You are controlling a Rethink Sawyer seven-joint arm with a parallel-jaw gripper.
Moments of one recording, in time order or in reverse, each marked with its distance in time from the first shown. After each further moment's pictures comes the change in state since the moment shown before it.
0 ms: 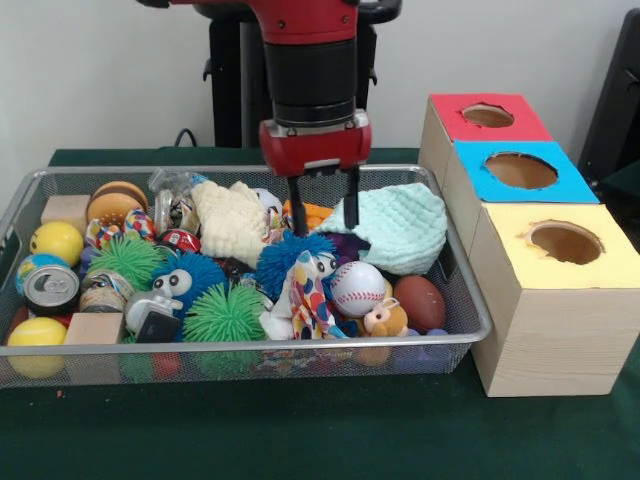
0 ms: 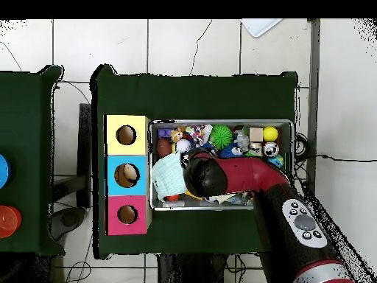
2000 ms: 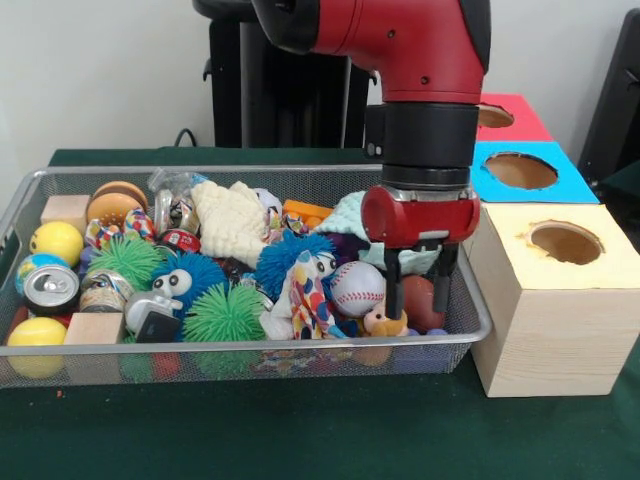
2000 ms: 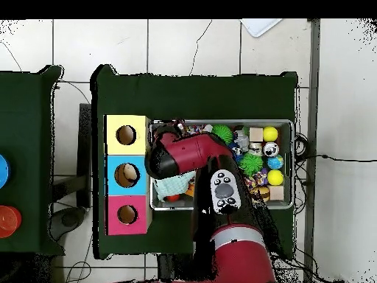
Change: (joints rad) arm 0.367 0.164 -0.279 -0.288 -0.030 -0.195 0.000
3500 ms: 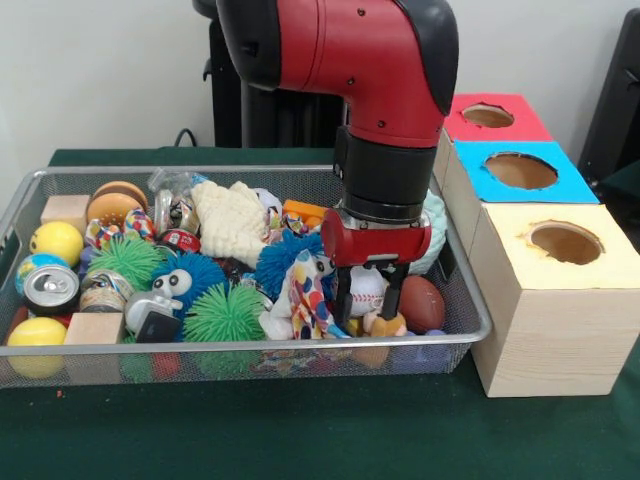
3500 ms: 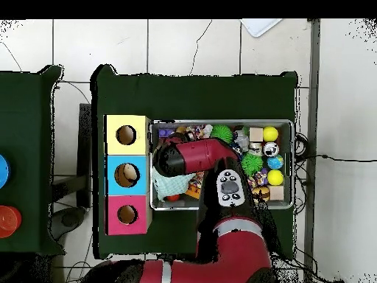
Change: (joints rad) arm -0.013 0.095 -0.063 -0.029 0.133 0.109 0.000
